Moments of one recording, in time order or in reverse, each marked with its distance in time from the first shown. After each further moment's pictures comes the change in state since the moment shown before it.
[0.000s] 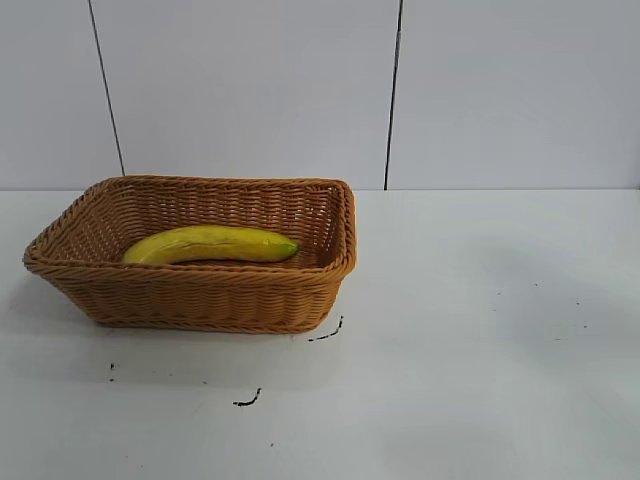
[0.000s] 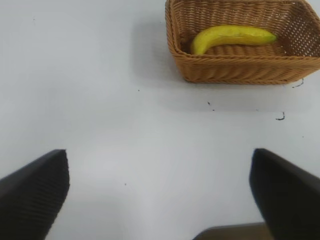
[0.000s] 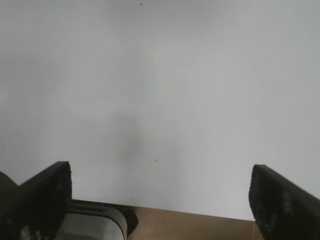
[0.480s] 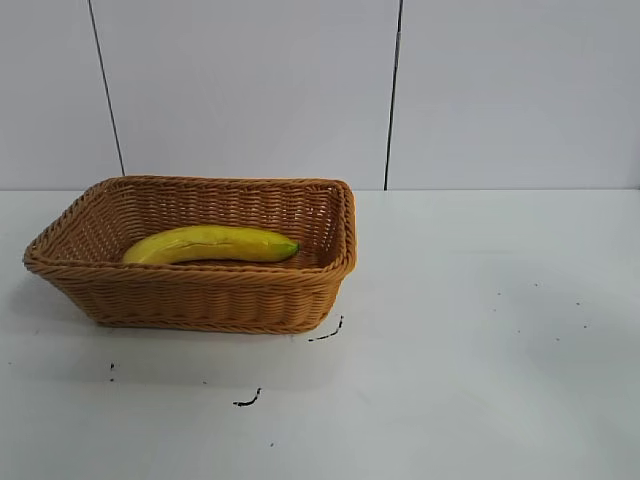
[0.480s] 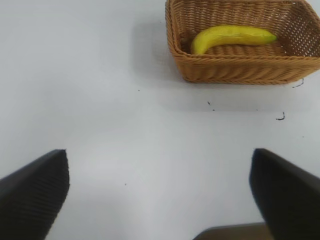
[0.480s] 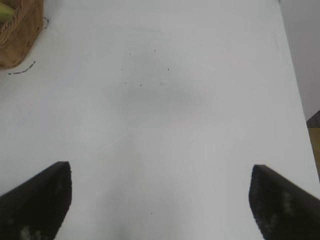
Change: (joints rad) left arm 0.000 0.000 0.000 0.001 0.000 0.000; right arm 0.000 -0.406 0.013 0.000 -0.018 -0.003
